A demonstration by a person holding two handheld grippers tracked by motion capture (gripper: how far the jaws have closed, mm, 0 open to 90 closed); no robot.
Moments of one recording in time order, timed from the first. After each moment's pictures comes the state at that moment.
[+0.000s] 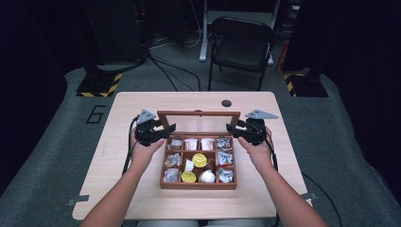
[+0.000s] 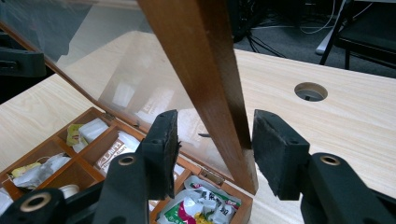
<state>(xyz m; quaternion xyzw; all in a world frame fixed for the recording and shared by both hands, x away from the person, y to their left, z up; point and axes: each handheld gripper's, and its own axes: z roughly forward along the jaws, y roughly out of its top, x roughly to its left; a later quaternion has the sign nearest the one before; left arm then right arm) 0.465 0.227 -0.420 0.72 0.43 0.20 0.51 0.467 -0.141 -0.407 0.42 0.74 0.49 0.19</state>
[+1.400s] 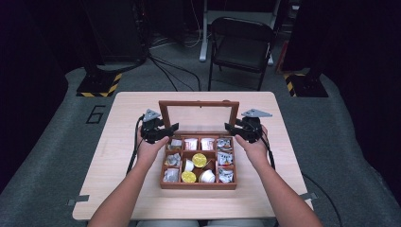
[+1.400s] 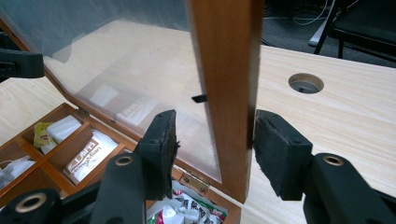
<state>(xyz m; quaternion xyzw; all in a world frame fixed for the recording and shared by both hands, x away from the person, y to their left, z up) 0.490 0.219 -0.444 0.71 0.45 0.19 0.50 0.490 -0.136 -0.427 0.44 0.74 0.48 0.20</state>
